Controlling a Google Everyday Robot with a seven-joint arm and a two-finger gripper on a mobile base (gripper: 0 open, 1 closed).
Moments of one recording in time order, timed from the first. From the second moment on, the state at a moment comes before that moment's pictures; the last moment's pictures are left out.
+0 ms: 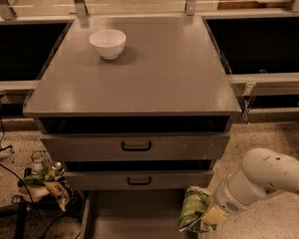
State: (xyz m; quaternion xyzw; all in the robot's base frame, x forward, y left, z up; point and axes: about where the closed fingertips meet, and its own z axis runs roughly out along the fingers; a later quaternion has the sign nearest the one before) arm 0.375 -0.191 0.546 -0.48 0.85 0.16 0.09
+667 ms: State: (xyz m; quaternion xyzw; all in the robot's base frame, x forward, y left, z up) arm 0.382 -0.184 0.524 -0.48 0.85 0.17 0.09
